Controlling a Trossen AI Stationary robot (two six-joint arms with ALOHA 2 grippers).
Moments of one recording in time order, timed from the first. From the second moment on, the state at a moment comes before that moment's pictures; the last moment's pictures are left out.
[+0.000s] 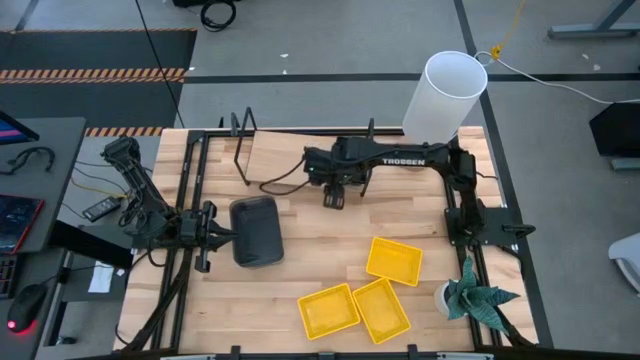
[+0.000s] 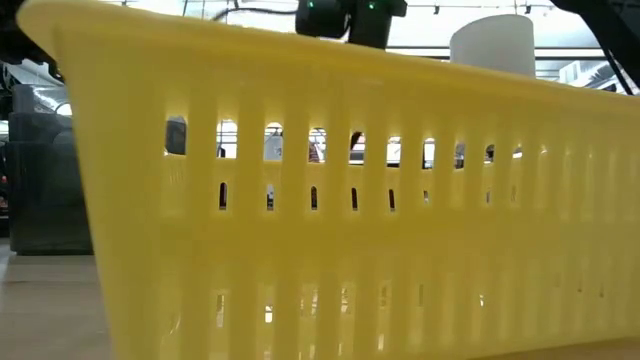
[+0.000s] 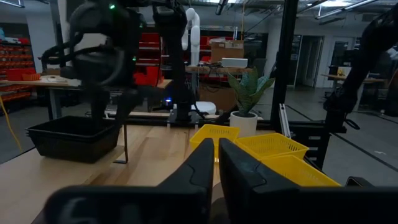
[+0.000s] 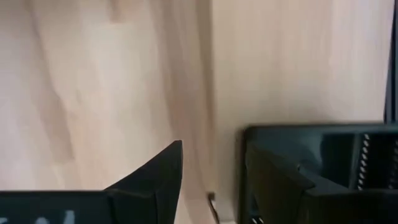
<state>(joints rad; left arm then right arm) -0.97 0.34 0.01 0.53 -1.00 0.09 -0.16 2.02 1.87 -1.17 0.16 -0.02</state>
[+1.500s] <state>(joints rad) -0.97 0.34 0.01 0.53 -1.00 0.09 0.10 2.02 1.88 -0.80 0.01 0.11</state>
